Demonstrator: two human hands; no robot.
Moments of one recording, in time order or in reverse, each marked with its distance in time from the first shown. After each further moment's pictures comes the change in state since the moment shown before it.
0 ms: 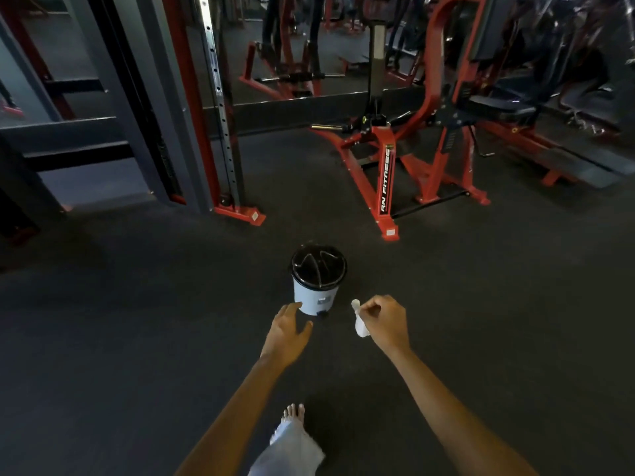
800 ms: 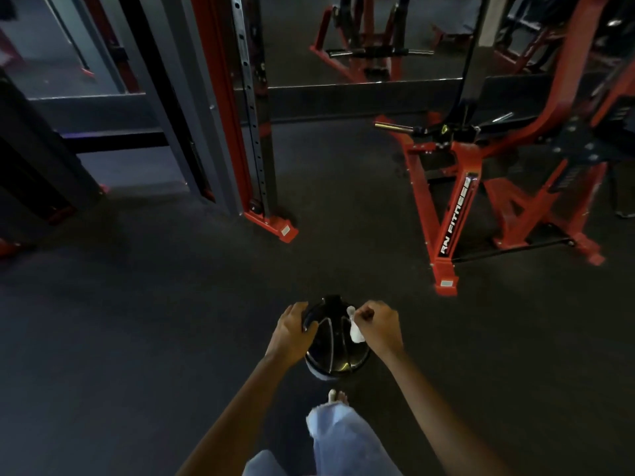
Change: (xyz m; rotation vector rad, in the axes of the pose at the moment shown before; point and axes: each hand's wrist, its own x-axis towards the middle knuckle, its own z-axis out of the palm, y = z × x) left_hand 0.413 0.034 -0.011 -0.041 0.121 -0.230; right_hand 0.450 -0.037 0.087 -0.062 -0.316 -0.095
